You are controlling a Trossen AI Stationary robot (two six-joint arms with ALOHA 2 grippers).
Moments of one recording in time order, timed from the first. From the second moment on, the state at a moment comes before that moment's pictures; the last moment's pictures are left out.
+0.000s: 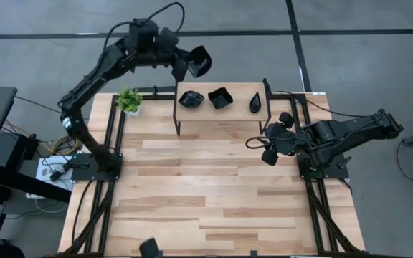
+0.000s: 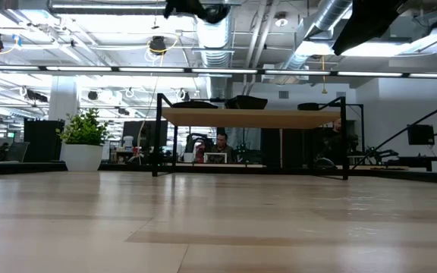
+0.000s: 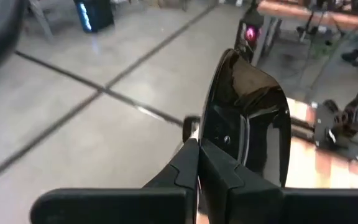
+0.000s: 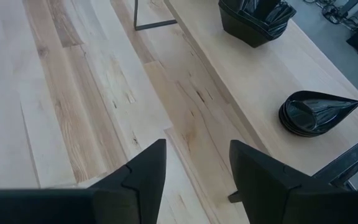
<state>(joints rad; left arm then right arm) 0.59 1.63 2.02 -0.77 0.09 0.10 0.24 0.95 0.99 -0.92 0.65 0.39</state>
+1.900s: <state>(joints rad) 0.25 1.74 1.81 -0.86 -0.83 -1.97 0.24 0.95 0.99 -0.92 0.65 0.39</state>
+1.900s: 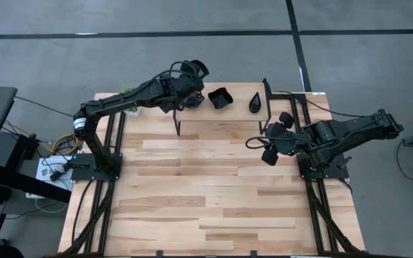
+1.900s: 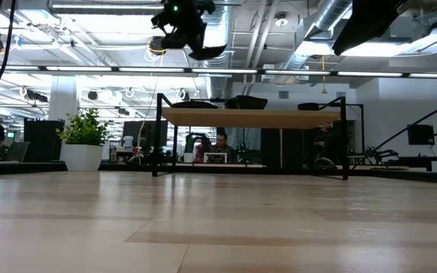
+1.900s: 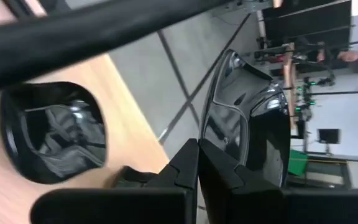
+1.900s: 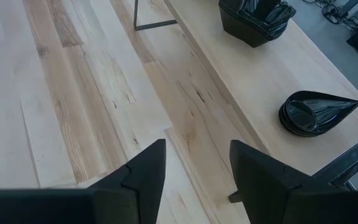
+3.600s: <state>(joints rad) 0.28 1.74 1.71 -1.00 -0.55 -2.11 0.24 0.95 0.99 -0.92 0.65 0.39</state>
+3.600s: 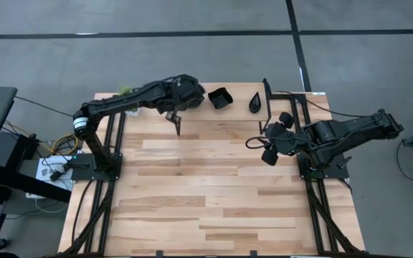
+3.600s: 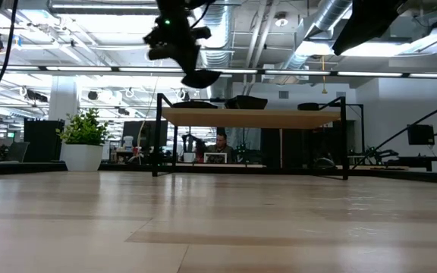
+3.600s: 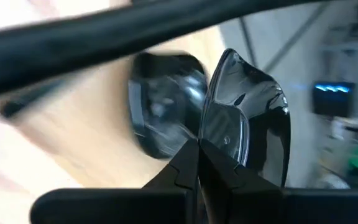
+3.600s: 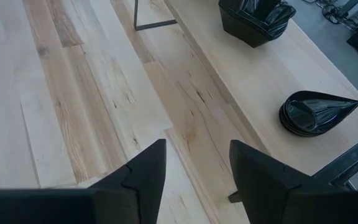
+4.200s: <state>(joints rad) 0.30 1.82 1.76 -1.09 -0.49 -2.21 0.24 0.95 0.99 -0.92 0.65 0.39</state>
